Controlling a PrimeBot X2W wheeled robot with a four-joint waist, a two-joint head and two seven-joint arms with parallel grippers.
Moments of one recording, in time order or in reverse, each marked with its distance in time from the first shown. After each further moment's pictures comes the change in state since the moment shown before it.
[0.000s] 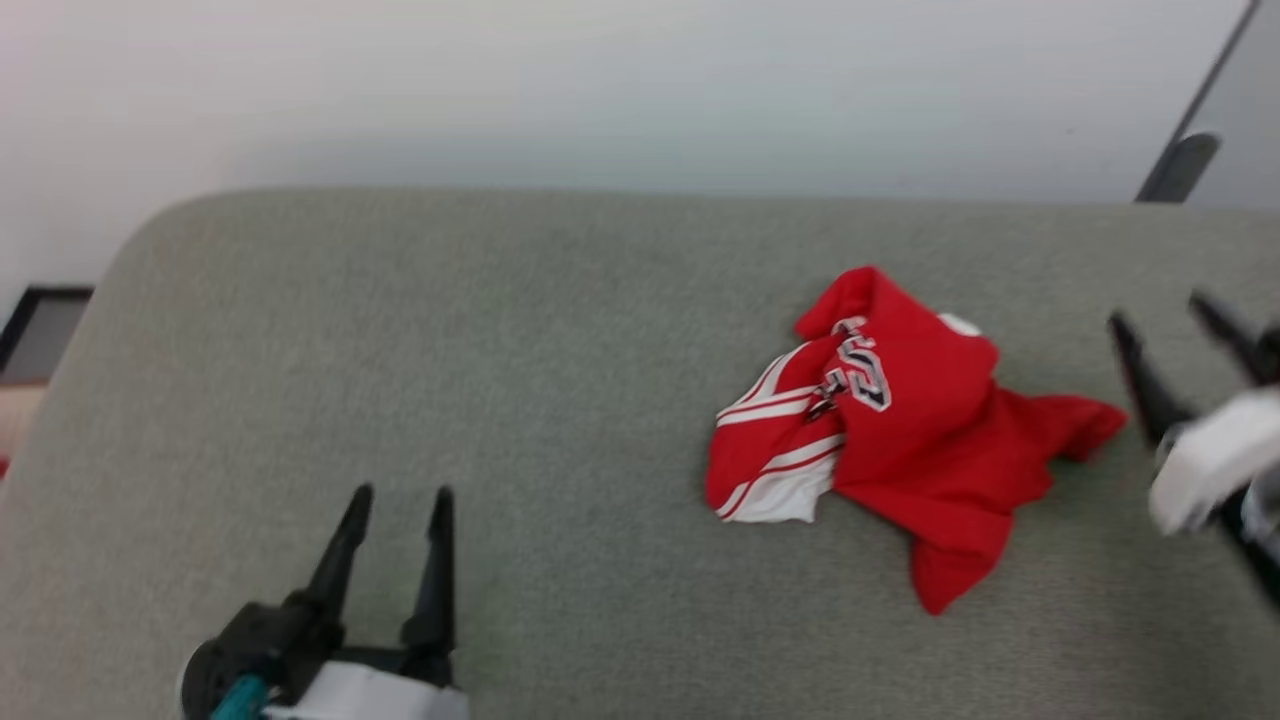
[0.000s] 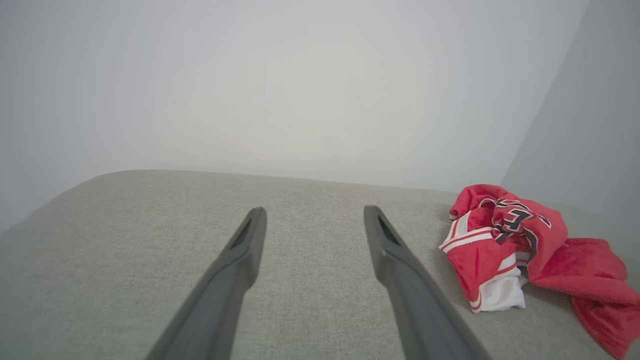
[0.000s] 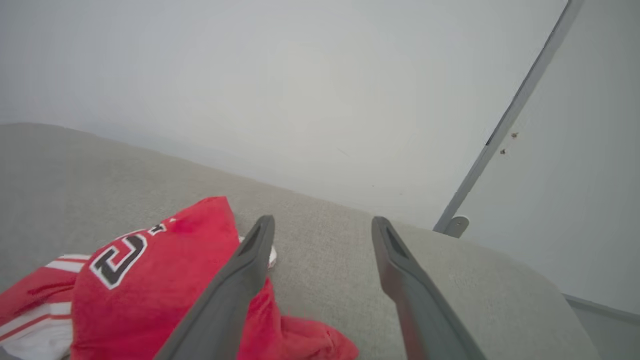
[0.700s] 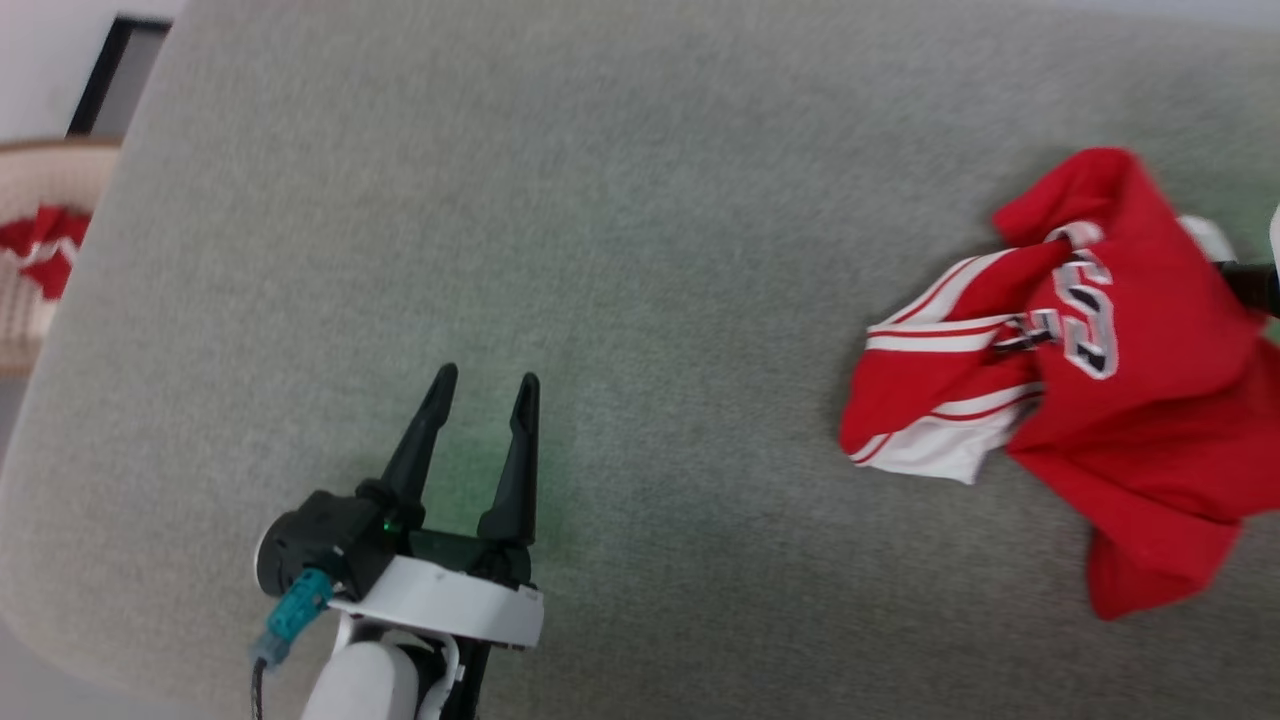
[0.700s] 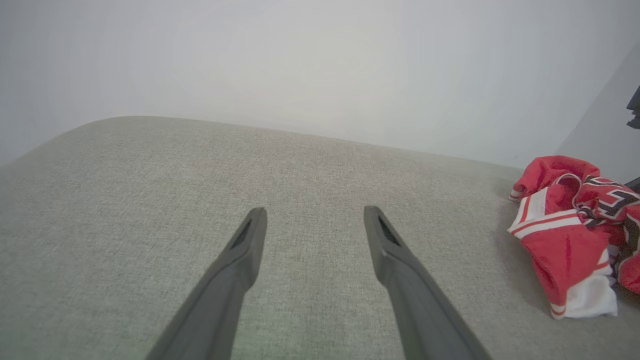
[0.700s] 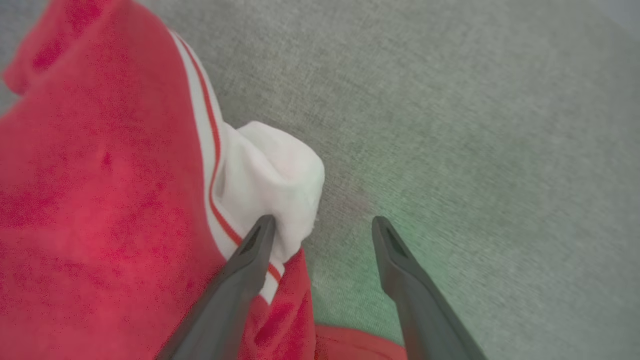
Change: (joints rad) left arm -0.192 -0.038 -0.116 0.020 -0.030 -0.001 0.000; right arm -0.575 -0.280 0.453 0.173 0.473 0.000 0.924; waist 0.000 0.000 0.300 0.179
